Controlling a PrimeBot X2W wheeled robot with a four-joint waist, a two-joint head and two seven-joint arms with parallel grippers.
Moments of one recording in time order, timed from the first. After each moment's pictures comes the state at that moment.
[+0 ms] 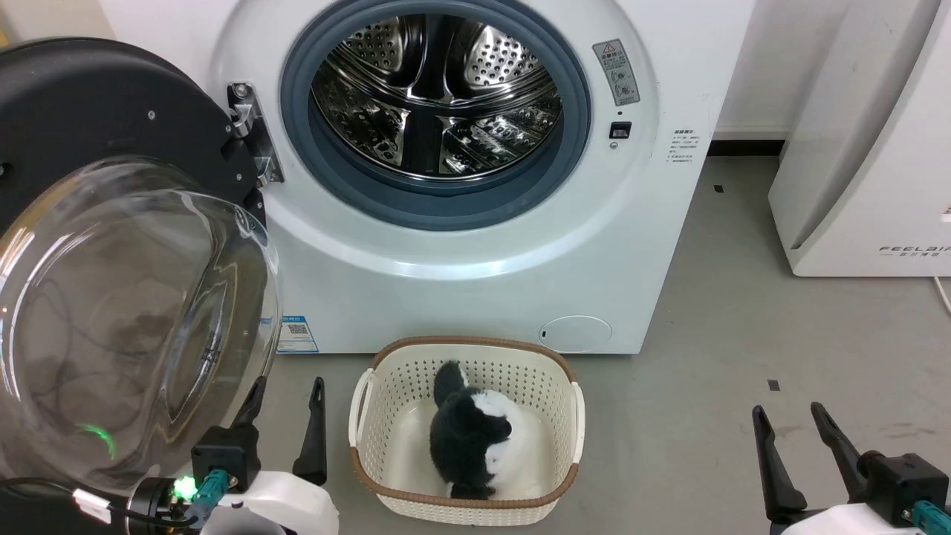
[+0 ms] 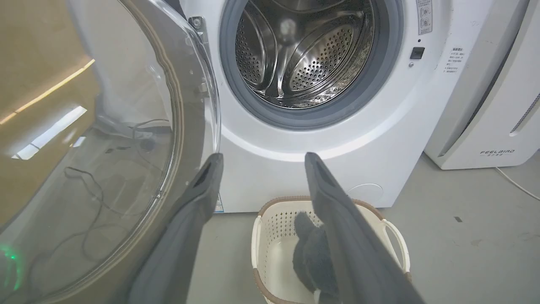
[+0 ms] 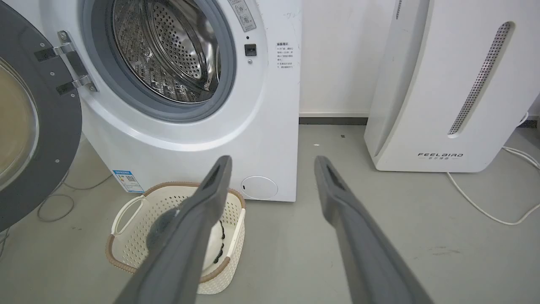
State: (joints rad) left arm -0.12 0.36 -0.42 0.23 -0.46 0.28 -0.26; right arm 0.10 -0.05 -0.08 0.02 0.10 0.13 -0.07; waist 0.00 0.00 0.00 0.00
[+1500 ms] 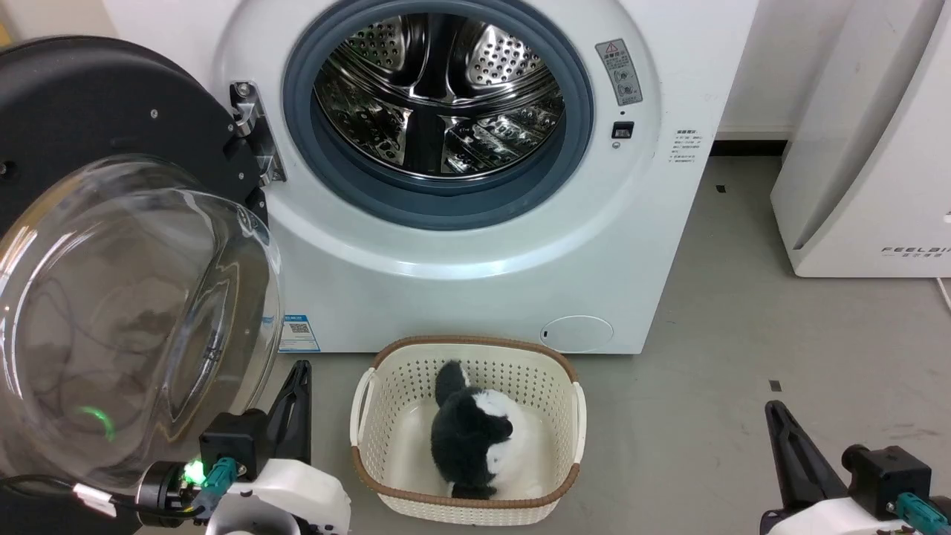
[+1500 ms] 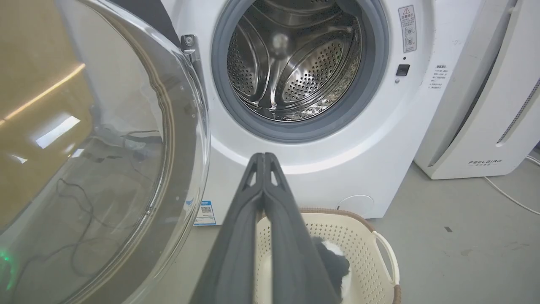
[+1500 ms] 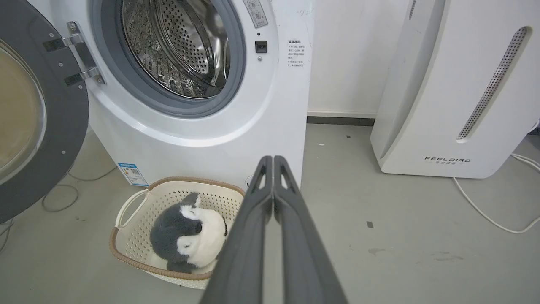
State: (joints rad) left arm -0.10 0.26 -0.30 0.18 -0.33 0.20 -0.19; right arm 0.09 -0.05 -0.06 0.02 0.08 0.13 -0.05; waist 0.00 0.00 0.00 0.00
